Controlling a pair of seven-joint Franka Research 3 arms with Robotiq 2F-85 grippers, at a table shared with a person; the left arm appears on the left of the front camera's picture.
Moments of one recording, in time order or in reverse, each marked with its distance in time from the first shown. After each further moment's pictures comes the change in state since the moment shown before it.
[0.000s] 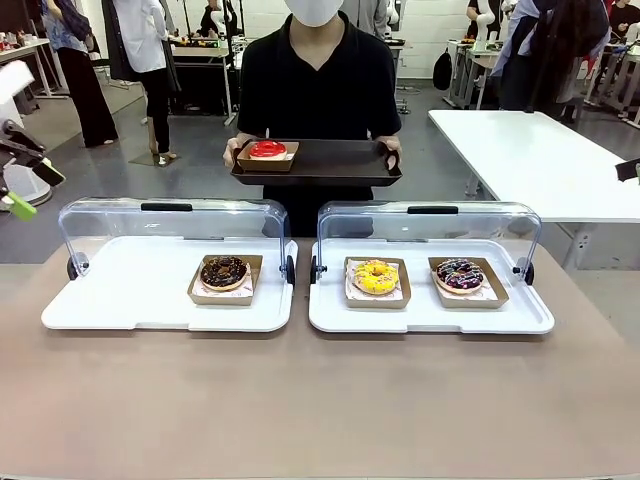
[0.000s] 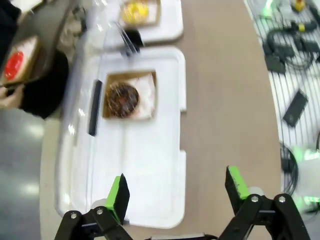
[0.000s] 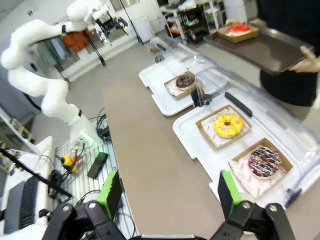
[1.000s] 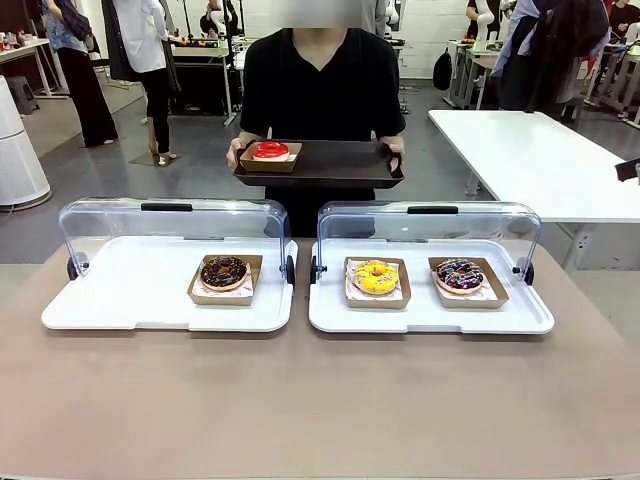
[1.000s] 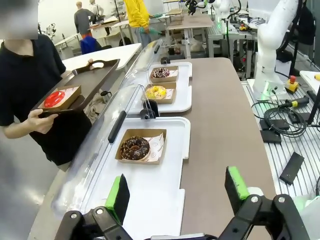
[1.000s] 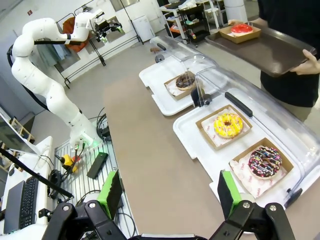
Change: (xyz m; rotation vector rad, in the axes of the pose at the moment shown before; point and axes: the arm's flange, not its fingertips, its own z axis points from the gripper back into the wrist) left arm -0.133 -0.017 0.038 0.024 -0.526 0.055; right arm 0.000 0.000 0.000 0.001 0.000 0.000
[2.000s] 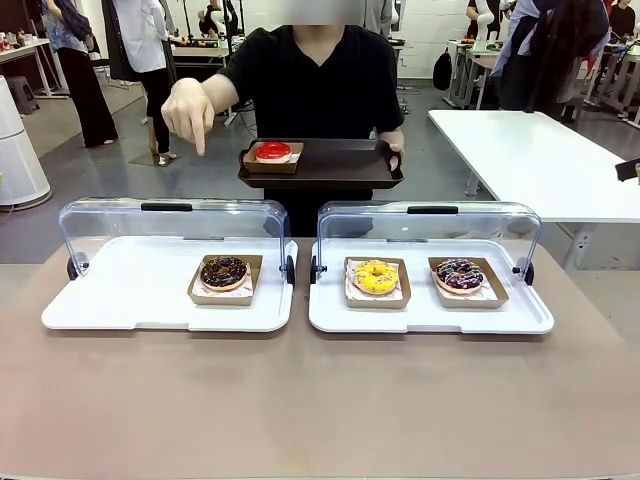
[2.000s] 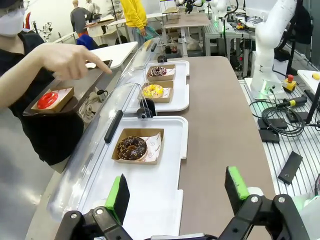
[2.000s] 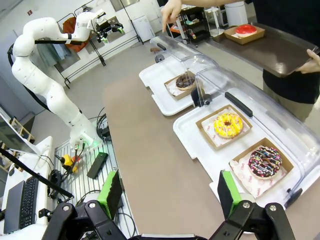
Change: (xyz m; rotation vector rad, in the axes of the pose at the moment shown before) left arm -0.001 0.003 -0.007 -0.014 0.007 0.005; right arm 0.000 0.000 0.000 0.000 0.000 0.000
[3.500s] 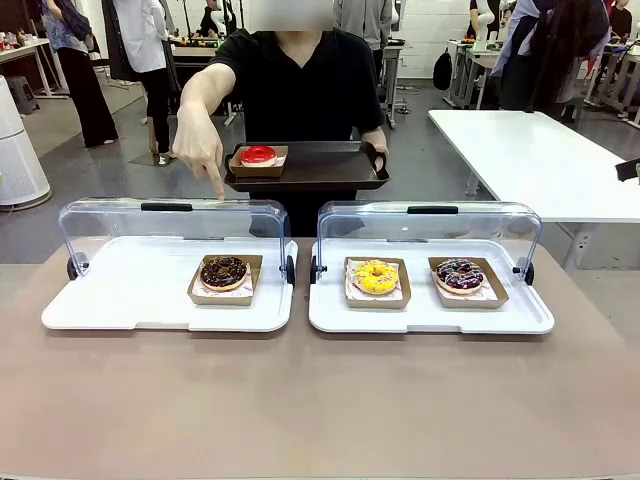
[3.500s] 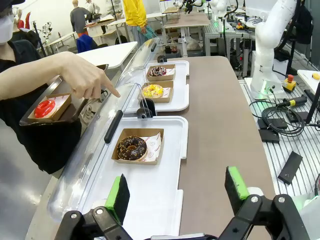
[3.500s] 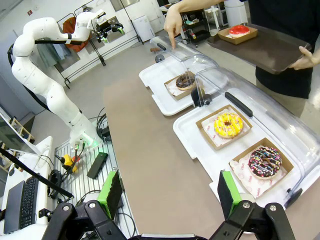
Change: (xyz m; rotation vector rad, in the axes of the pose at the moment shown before) left arm 0.000 0.000 0.000 -0.001 0.001 0.000; right arm 0.000 0.000 0.000 0.000 0.000 0.000
